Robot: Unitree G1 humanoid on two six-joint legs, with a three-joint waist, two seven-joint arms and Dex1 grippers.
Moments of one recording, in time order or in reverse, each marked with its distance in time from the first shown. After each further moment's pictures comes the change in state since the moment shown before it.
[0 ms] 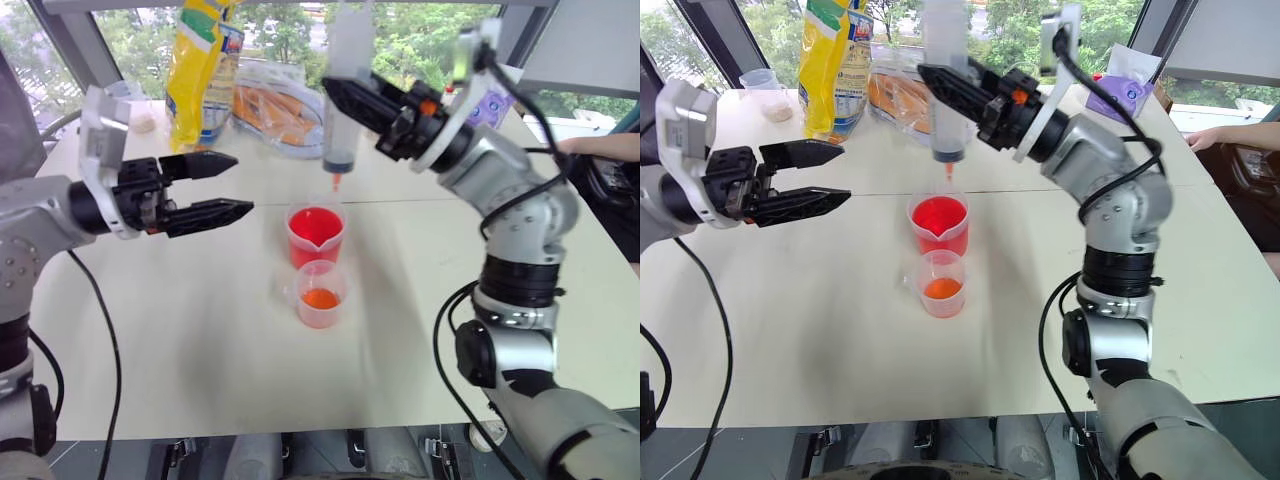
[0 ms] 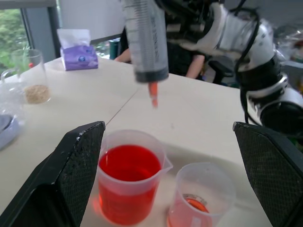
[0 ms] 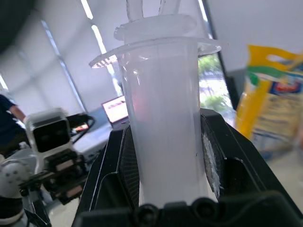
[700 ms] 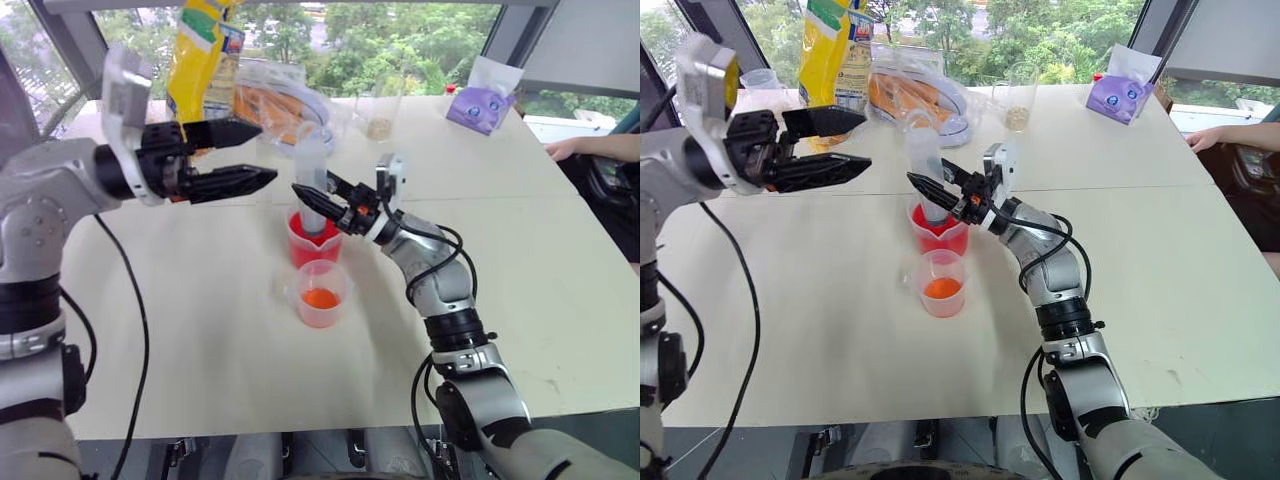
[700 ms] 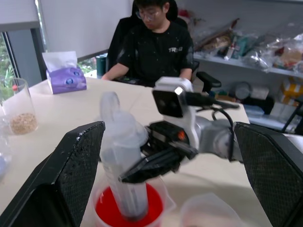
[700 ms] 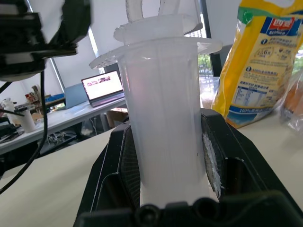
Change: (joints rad) left arm -0.229 -0.122 -0.105 0.121 0.082 0.017 -0.005; right arm 0.249 0.085 0.228 0.273 -0.292 -0.595 0.130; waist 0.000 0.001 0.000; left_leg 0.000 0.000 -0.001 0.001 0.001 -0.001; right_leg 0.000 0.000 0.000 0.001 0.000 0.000
